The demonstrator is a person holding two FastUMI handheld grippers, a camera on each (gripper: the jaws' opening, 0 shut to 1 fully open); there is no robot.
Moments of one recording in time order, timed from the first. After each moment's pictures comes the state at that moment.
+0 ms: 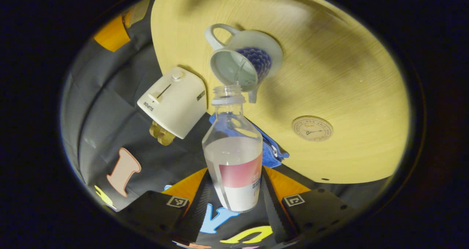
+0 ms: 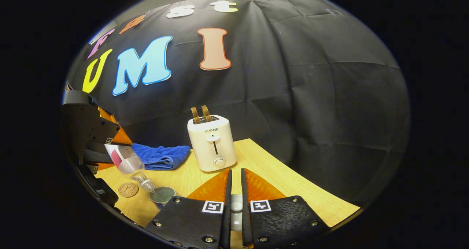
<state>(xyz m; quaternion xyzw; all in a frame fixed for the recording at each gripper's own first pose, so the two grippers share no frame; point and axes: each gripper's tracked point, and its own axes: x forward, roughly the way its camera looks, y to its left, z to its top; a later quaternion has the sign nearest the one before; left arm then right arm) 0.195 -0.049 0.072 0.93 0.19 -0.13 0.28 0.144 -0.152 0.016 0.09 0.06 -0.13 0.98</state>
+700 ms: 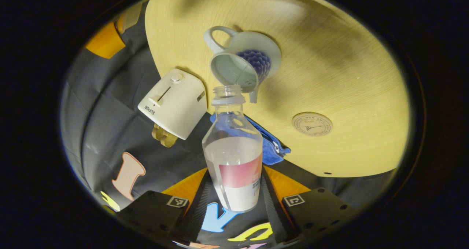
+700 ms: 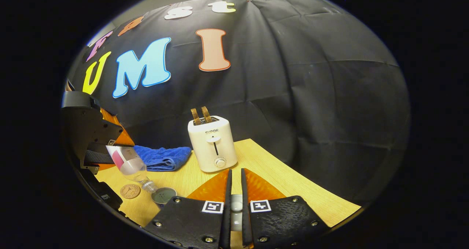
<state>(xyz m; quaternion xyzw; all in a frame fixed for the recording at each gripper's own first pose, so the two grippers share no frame) 0.192 -0.055 0.075 0.94 0.19 -0.13 0.26 0.143 -0.153 0.016 0.10 0.06 -0.13 0.98</state>
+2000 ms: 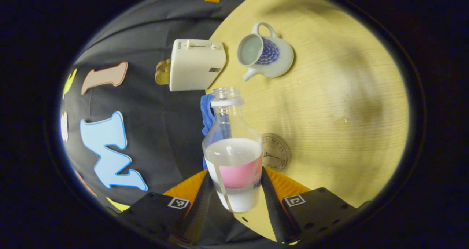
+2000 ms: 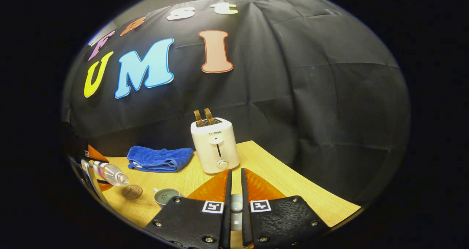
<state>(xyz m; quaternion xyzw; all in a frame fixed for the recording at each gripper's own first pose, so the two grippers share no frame) 0.166 0.044 0.021 0.71 0.23 -0.15 0.65 0.144 -0.148 0.020 0.10 0.06 -0.12 0.99</state>
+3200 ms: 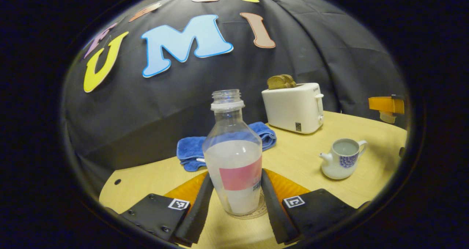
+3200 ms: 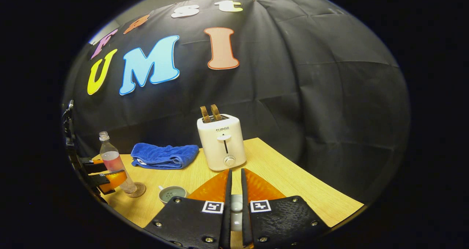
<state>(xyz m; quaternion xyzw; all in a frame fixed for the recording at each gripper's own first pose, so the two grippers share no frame) 0.221 0.032 -0.003 0.17 0.10 -0.05 0.98 0.149 -0.133 0.016 0.10 0.06 -0.10 0.99</state>
